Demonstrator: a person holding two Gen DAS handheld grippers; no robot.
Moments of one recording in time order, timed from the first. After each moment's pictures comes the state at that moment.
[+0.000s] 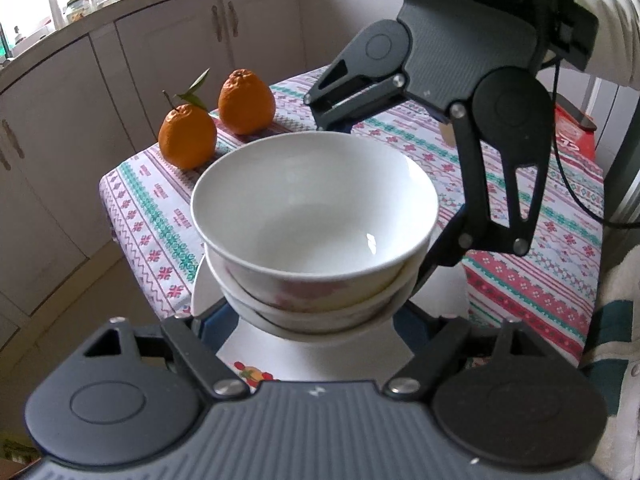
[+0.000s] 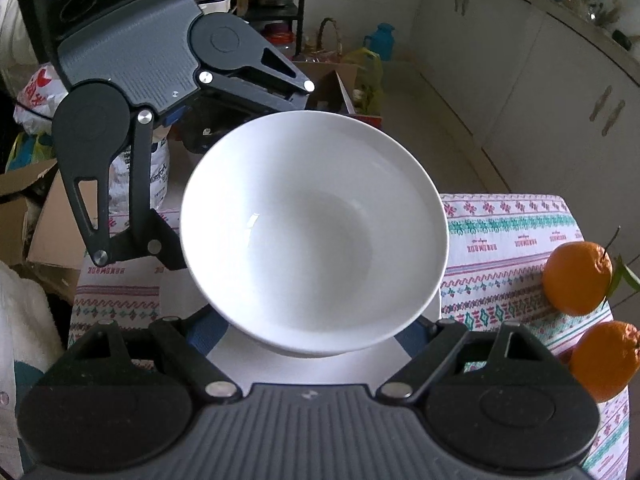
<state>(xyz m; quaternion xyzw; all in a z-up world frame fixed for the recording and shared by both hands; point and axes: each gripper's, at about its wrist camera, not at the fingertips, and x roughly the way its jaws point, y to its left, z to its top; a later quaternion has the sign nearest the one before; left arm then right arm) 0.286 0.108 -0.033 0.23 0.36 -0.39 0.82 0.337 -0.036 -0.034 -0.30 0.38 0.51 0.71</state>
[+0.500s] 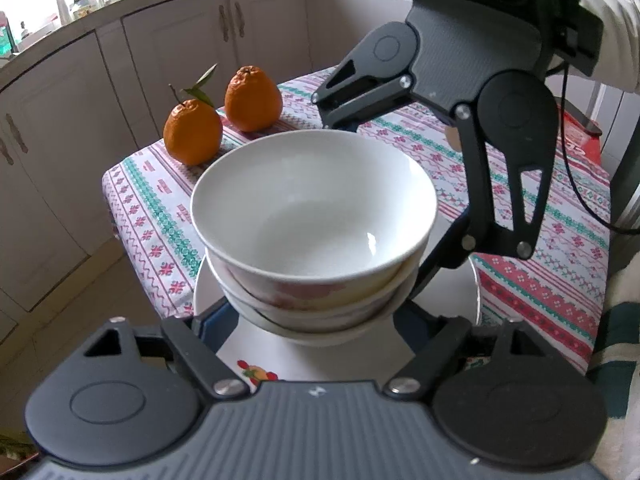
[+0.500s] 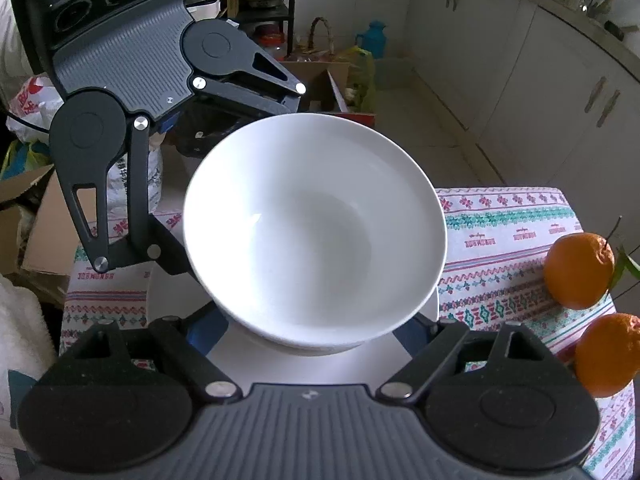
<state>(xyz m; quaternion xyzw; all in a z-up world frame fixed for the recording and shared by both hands) 0.285 0.111 -0.039 0.22 0.36 -0.38 0.82 0.338 -0.036 -0.038 -0.29 0.38 0.51 0.72</state>
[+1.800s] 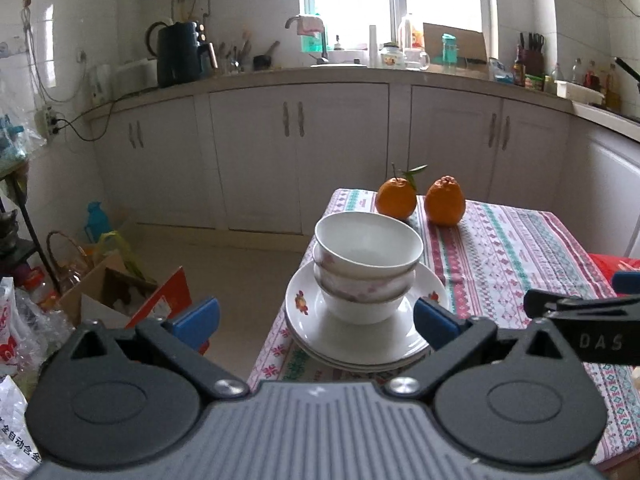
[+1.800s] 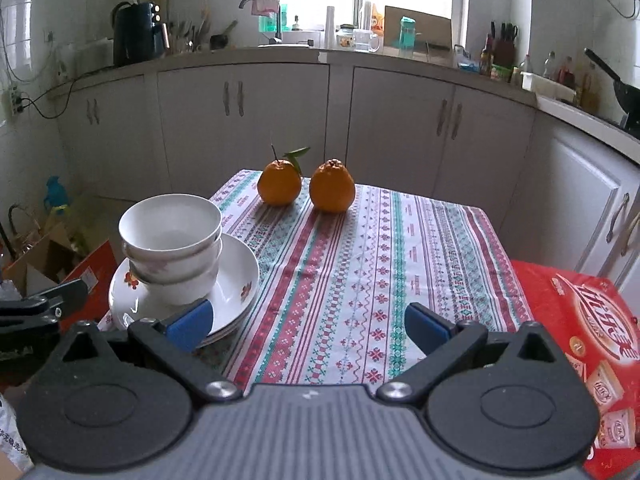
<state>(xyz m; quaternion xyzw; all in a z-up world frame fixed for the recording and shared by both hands) 0.102 0.063 0.034 0.01 0.27 0.05 0.96 0.142 -0.121 0.026 -0.02 0.31 0.03 0.95</state>
